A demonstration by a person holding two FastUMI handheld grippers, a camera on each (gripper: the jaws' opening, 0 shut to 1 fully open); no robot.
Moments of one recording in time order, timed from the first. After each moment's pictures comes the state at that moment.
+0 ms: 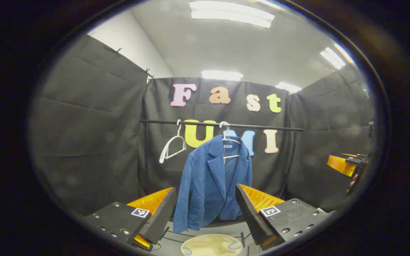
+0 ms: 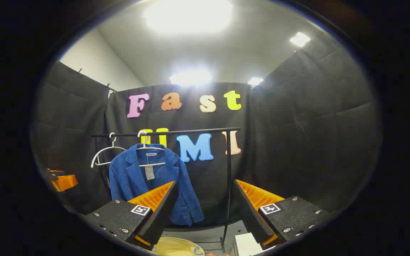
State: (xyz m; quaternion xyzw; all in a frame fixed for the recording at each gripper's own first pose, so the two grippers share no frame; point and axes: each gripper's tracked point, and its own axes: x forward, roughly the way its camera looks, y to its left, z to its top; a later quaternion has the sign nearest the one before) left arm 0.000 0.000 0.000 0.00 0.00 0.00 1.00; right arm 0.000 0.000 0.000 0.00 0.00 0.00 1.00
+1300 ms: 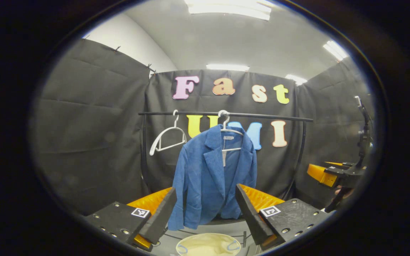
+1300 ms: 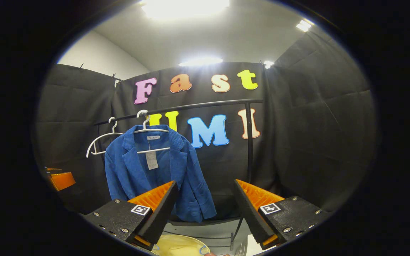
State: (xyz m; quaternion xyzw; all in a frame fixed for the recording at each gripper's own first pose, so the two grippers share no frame) left arm 0.060 -0.042 -0.022 0.01 0.02 0.05 1.00; right arm 0.112 0.017 -0.062 0.03 0.06 0.07 1.00
